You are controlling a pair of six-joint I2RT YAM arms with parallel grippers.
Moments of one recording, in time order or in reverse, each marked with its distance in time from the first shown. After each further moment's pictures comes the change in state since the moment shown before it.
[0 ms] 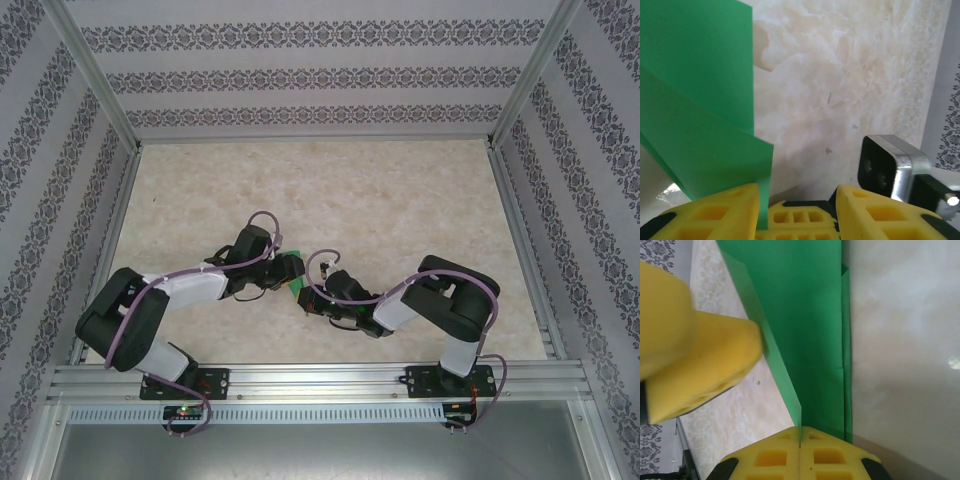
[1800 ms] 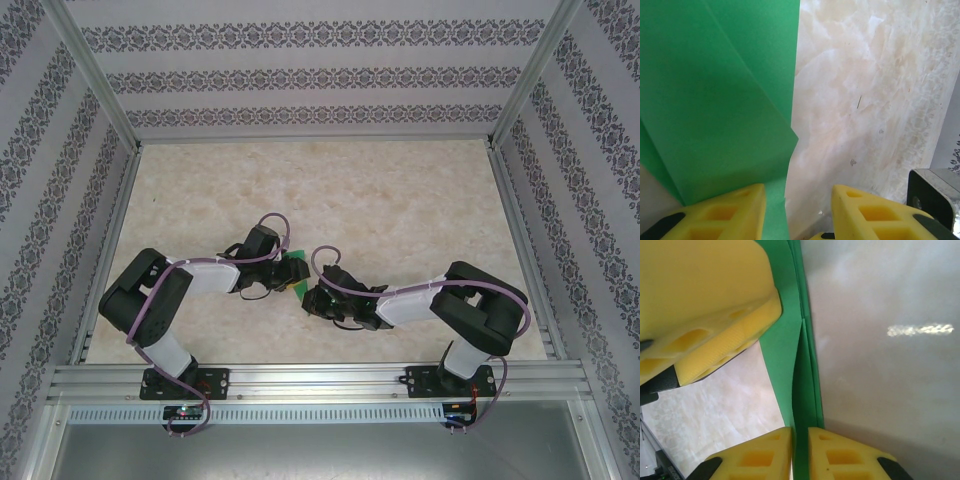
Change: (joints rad) left arm 0.000 0.153 0.050 0.034 0.045 0.027; right arm 0.017 -0.159 0.088 -0.493 0.017 0.045
